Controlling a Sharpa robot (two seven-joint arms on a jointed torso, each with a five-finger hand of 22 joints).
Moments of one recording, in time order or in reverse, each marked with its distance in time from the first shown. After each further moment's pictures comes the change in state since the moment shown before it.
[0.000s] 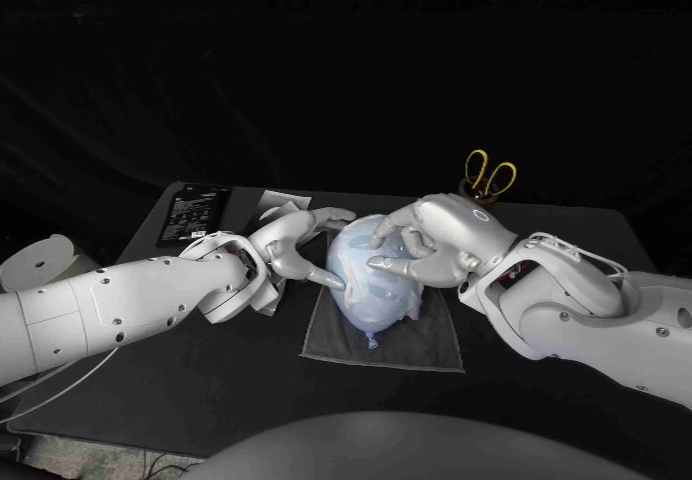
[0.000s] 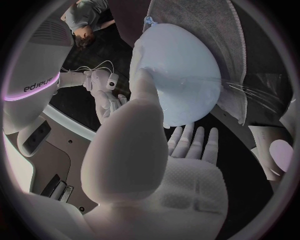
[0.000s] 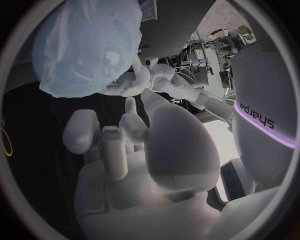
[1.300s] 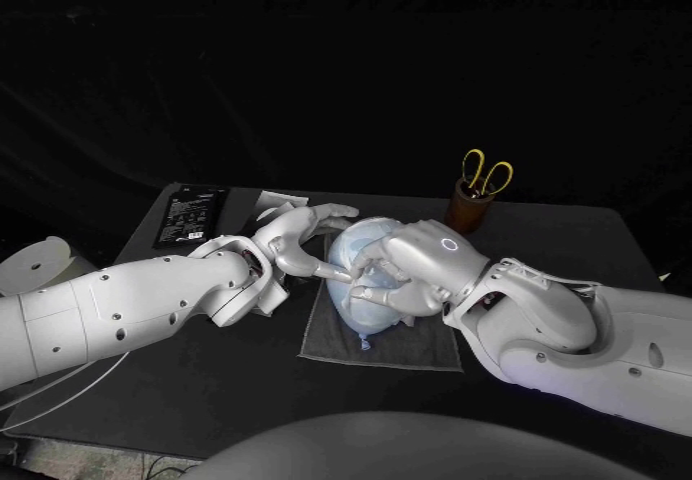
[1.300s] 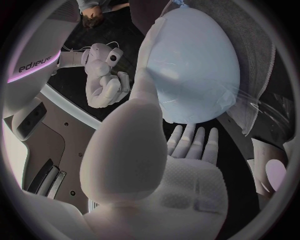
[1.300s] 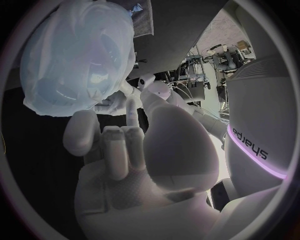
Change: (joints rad) left arm 0.001 0.014 0.003 0.034 0.172 -0.004 -0.008; left_hand -0.018 -0.002 0.035 -0.001 0.000 0.030 0.002 0.000 -0.005 0.063 0.031 -0.040 -0.002 0.010 0.032 -0.050 -0.027 -0.001 0.001 0.006 -0.013 -0.019; right arm -0.050 0.048 -0.017 0.036 -0.231 0.060 -0.132; right_hand -0.013 -0.015 -0.018 0.012 -0.012 -0.018 0.010 0.005 0.009 0.008 -0.012 0.449 0.251 0.006 -0.008 0.001 0.000 -0.007 0.003 -0.003 0.011 0.023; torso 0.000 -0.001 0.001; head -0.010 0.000
